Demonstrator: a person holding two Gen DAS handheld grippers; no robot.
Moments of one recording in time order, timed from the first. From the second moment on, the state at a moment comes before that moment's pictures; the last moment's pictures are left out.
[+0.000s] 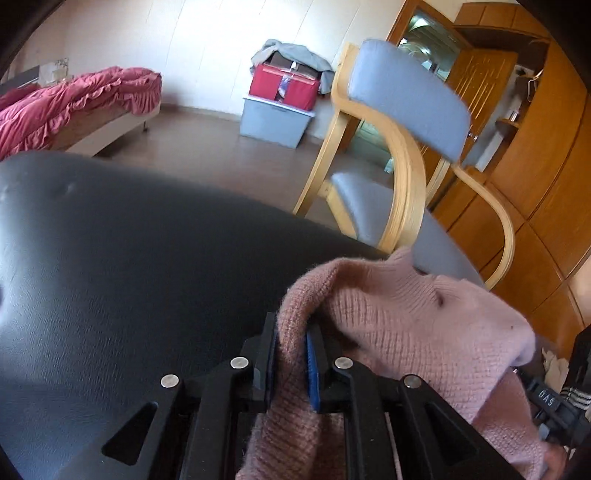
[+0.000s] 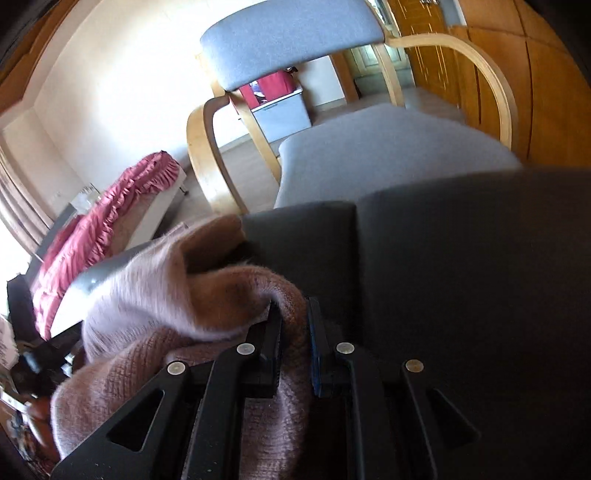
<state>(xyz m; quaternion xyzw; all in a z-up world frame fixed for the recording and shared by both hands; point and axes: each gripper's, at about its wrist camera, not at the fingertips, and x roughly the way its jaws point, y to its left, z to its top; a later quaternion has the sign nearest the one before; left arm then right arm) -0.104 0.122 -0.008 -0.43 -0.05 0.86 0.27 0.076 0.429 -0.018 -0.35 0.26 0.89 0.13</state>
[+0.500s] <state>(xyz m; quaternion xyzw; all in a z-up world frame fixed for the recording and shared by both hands) -0.059 0.078 0.048 -0.36 -0.09 0.88 0.29 0.076 0.431 -0.018 -0.35 0.26 0.89 0.13</state>
